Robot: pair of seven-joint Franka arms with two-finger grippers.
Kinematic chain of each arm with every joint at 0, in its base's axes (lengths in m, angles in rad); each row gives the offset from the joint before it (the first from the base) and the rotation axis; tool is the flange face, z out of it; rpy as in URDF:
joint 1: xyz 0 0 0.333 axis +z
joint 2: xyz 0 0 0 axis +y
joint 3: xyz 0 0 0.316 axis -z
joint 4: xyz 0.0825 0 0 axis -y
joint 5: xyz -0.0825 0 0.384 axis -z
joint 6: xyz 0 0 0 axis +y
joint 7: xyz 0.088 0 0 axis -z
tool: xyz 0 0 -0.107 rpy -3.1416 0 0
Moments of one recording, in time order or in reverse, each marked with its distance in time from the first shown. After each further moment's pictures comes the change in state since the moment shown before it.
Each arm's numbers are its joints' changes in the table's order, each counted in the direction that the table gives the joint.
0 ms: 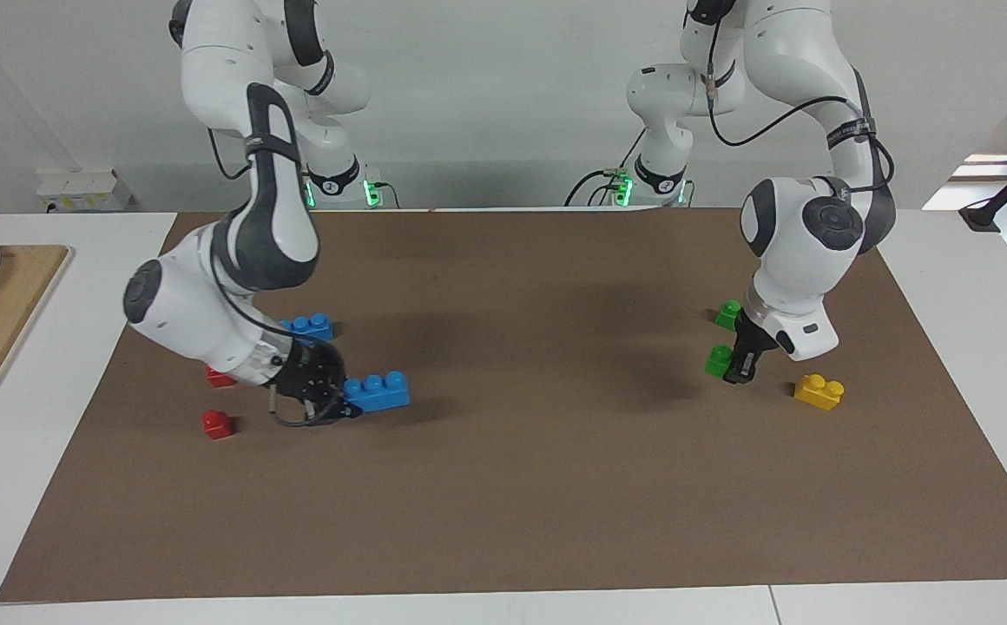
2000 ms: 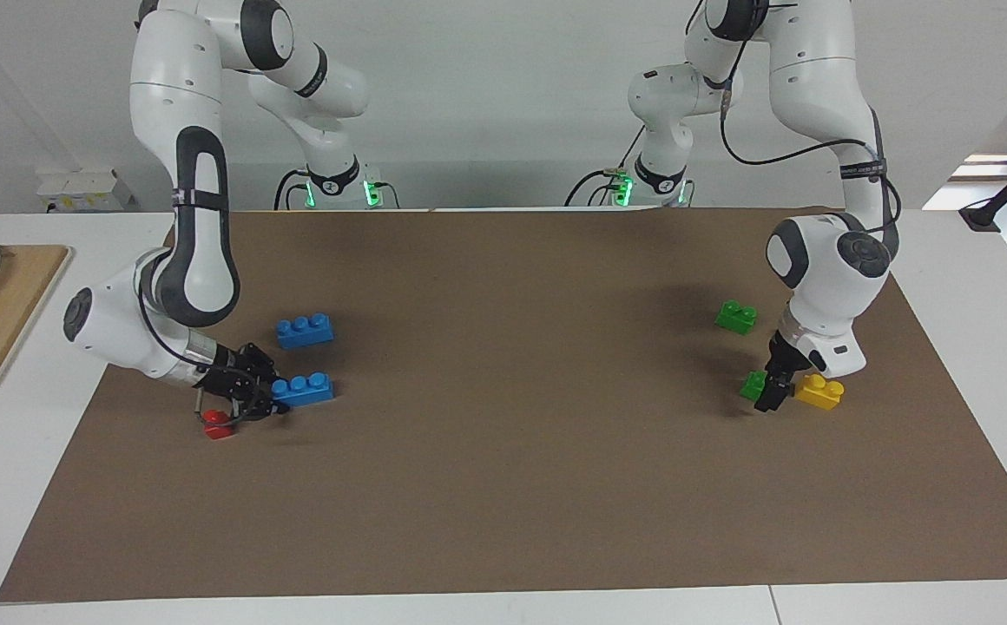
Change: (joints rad) left arm 0.067 0.059 0.006 -0.082 0.006 -0.189 -0.050; right arm -0.009 -0.006 -0.013 -0.237 0.002 -0.239 -0.039
